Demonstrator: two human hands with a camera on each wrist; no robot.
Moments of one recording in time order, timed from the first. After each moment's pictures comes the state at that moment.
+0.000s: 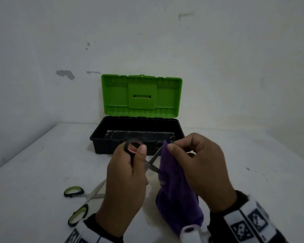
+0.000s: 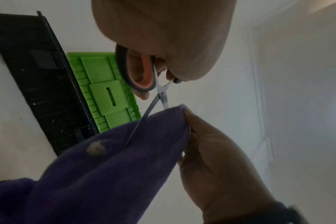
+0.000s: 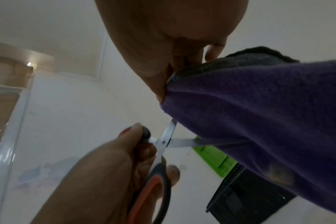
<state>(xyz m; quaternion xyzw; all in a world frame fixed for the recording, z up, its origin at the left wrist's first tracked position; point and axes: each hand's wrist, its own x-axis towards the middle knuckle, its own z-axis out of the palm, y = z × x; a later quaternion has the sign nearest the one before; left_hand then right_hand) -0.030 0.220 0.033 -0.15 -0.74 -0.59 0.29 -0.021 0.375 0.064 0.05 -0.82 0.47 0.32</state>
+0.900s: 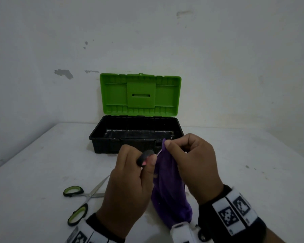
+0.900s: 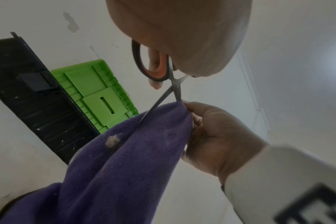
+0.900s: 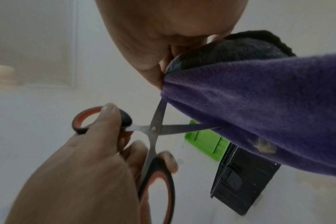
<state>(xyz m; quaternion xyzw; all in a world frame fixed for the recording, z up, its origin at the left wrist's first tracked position) -0.031 0.218 0.023 -0.26 -0.76 -0.40 0.43 -0.039 0.369 0.049 0.01 -0.77 0.56 0.31</state>
